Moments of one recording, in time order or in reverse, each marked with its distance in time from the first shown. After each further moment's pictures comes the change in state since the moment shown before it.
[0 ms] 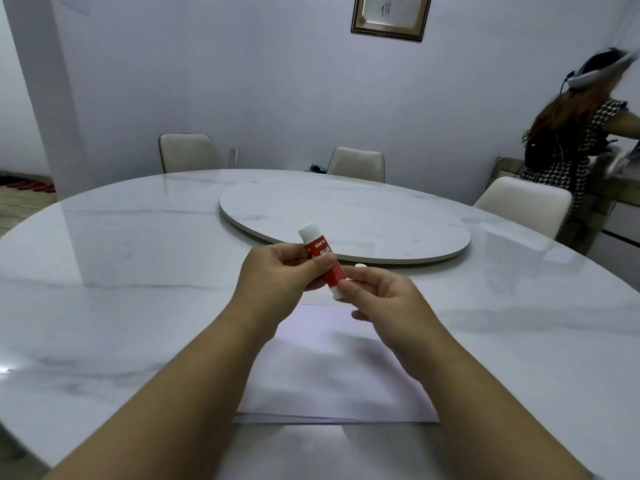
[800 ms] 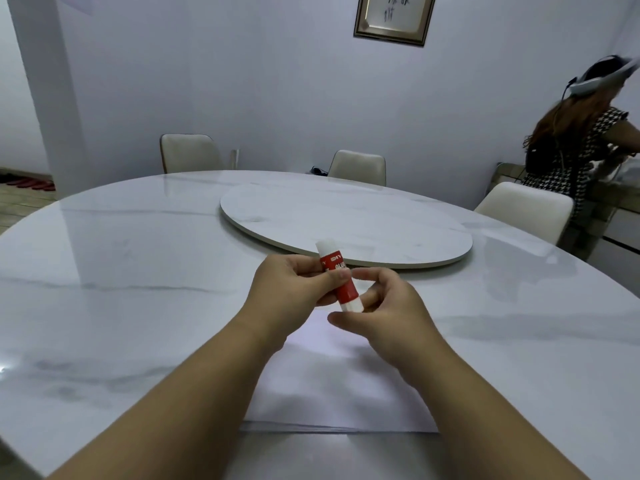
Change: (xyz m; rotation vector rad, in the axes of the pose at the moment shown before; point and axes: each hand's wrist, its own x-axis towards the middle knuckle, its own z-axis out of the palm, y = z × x) left_hand -0.003 -0.003 0.008 0.092 -0.052 -0.048; right_hand 0.004 0.005 0.002 -0.206 0.065 -0.026
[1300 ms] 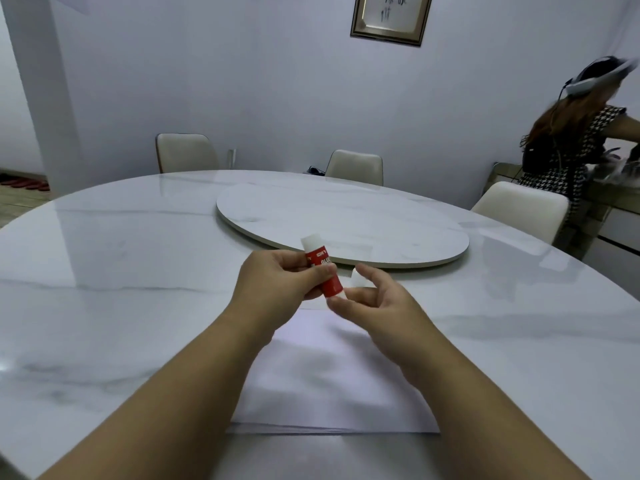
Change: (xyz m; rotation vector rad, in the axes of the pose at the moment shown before) left_hand 0.006 0.001 -0.006 0.016 0.086 0.005; right_hand -0.001 -0.001 -0.003 0.102 -0.083 0.038
